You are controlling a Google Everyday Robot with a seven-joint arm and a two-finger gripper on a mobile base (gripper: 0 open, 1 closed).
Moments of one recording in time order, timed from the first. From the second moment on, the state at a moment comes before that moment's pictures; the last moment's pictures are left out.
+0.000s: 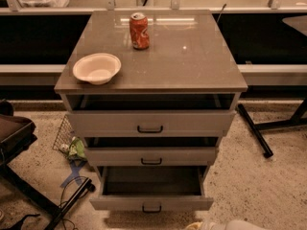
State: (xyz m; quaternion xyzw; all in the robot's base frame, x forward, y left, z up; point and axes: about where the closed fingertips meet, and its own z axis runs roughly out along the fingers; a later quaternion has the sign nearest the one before) arm 0.355 -0.147 0.265 -0.55 0.76 0.15 0.30
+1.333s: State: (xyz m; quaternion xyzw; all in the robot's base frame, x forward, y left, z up) arm 0.557 -0.111 0.240 -0.65 0.71 0.08 0.27
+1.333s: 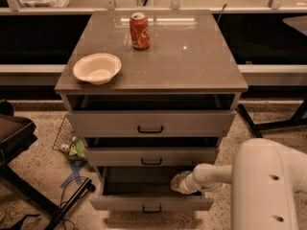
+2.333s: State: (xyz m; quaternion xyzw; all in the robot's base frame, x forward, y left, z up) arm 0.593 -0.114 0.164 -0.63 0.73 0.09 0.24
